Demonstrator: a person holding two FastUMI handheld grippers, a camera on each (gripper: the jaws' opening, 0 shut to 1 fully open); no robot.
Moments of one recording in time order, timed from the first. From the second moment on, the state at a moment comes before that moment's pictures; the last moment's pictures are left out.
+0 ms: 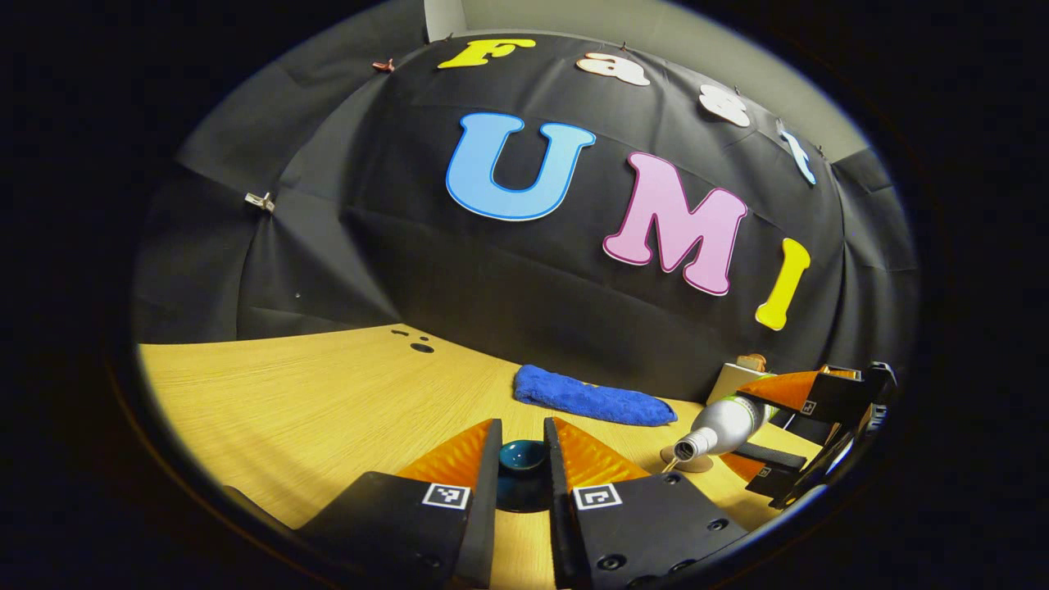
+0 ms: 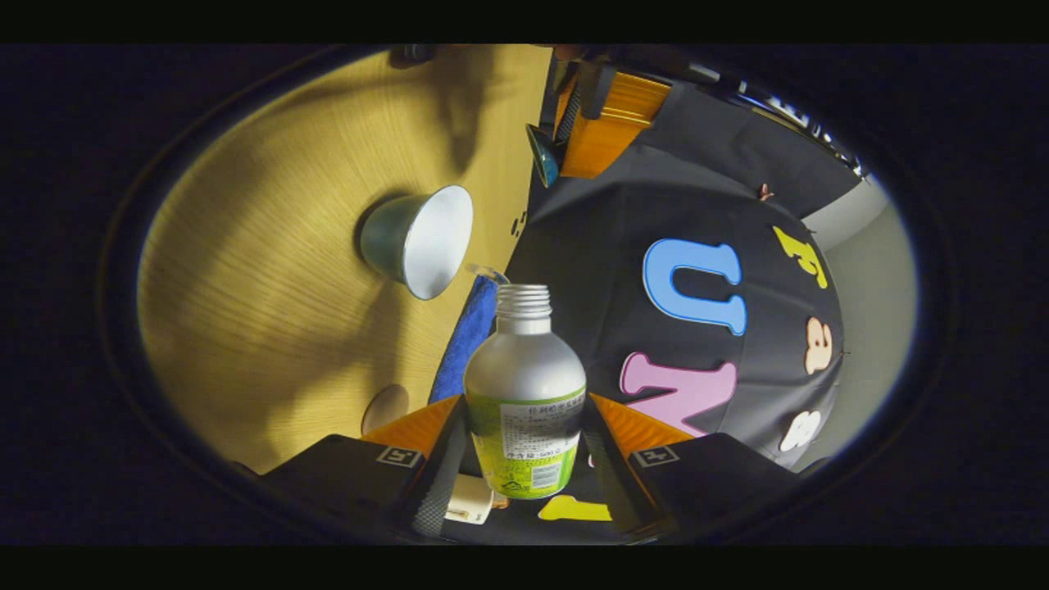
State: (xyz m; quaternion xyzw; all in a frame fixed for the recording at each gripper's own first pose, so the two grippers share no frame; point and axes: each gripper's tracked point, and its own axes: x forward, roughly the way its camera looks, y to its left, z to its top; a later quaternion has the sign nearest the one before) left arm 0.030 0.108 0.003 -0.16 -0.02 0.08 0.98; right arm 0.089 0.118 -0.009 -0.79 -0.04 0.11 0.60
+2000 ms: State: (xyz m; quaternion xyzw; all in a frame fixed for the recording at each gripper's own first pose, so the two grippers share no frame) left arm 0.028 0.110 0.004 -0.18 -0.02 0.08 0.98; right arm 0.096 0.155 0.041 -0.90 -0.17 0.10 0.39
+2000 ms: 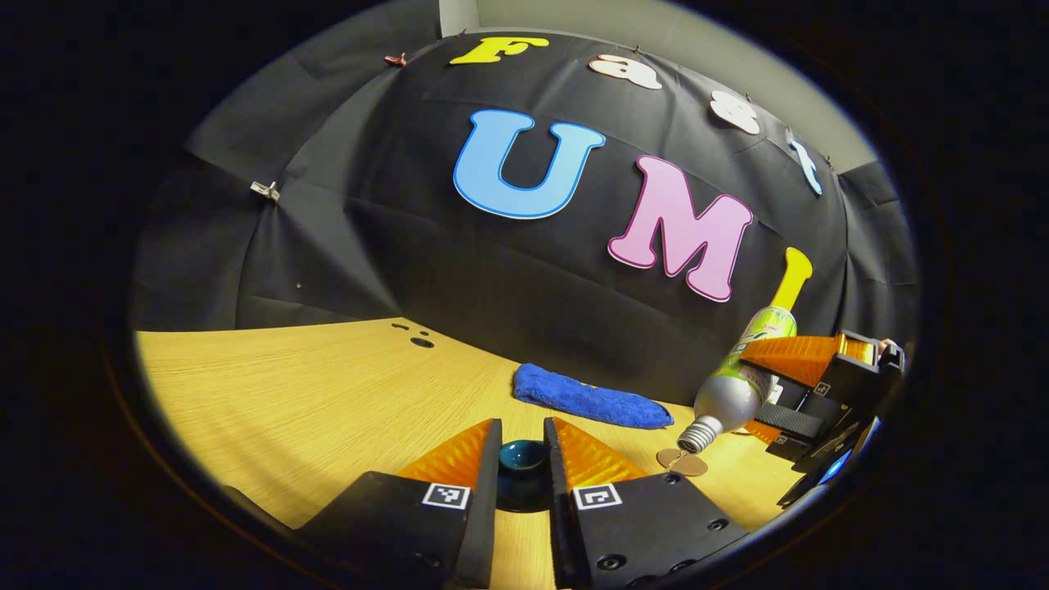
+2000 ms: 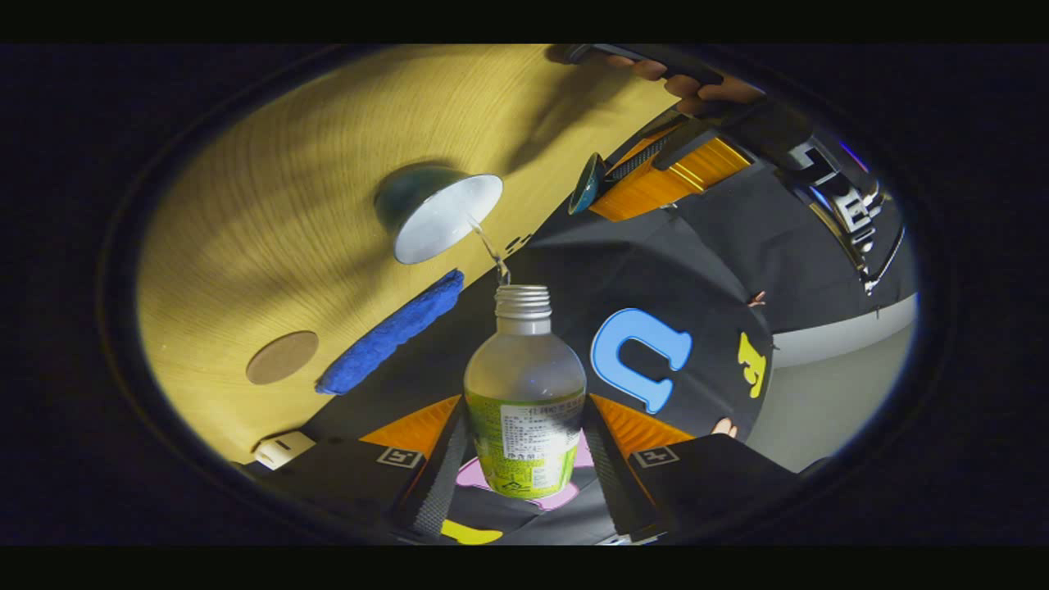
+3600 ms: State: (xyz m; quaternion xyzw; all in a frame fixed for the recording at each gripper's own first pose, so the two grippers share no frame) left arm 0.028 0.105 0.004 -0.16 -0.02 0.09 0.98; right arm 0.075 0.142 0.029 -0.16 0.06 0.24 0.96
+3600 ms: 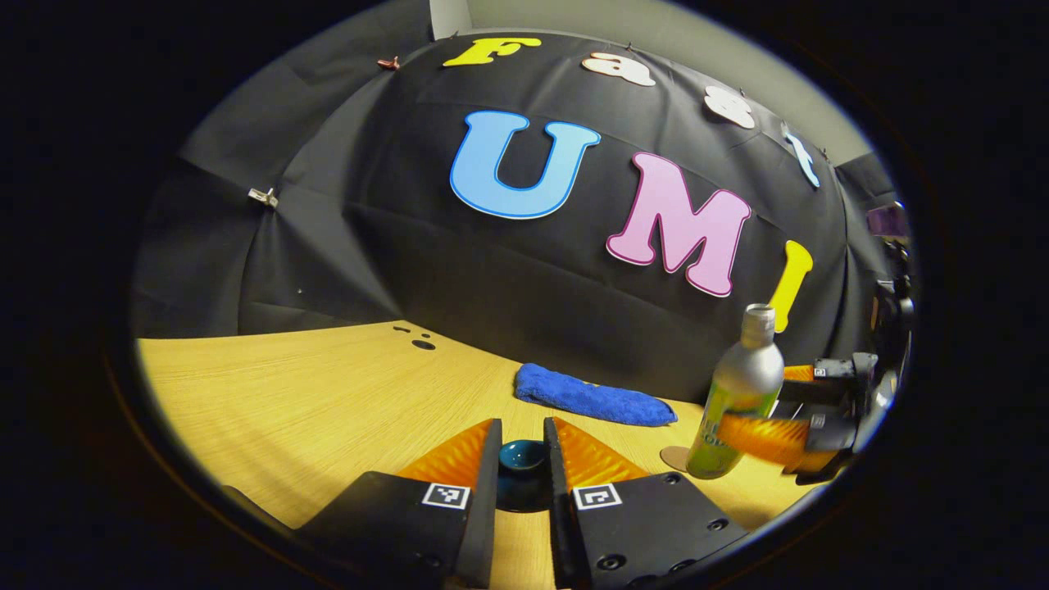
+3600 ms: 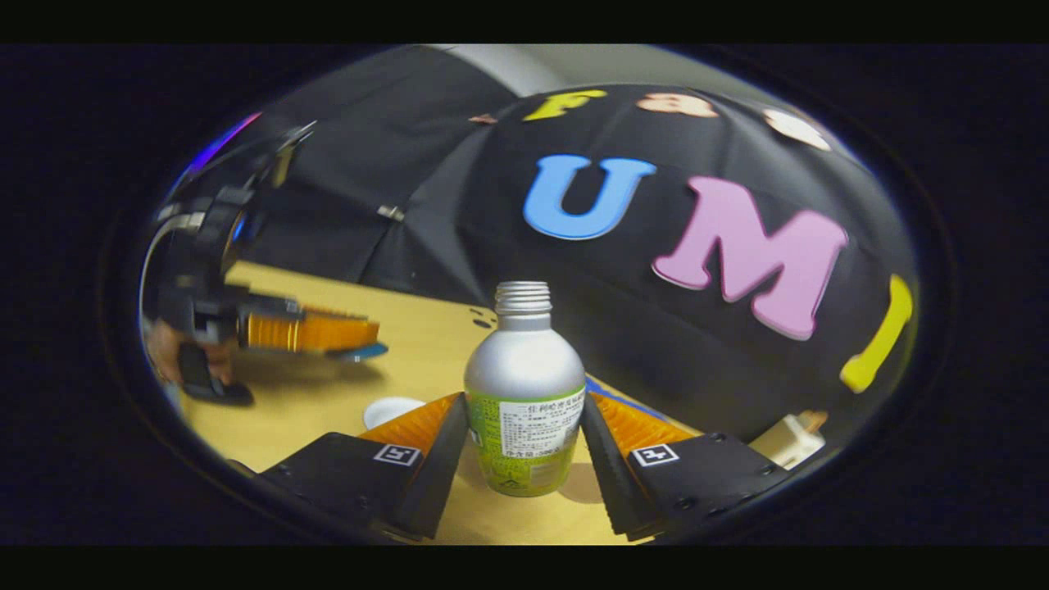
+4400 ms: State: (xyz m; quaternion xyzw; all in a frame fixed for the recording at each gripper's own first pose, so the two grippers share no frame) left arm 0.029 0.103 0.004 -0.15 -0.02 0.09 0.98; right arm 0.153 0.030 -0.007 0.02 0.07 0.17 0.98
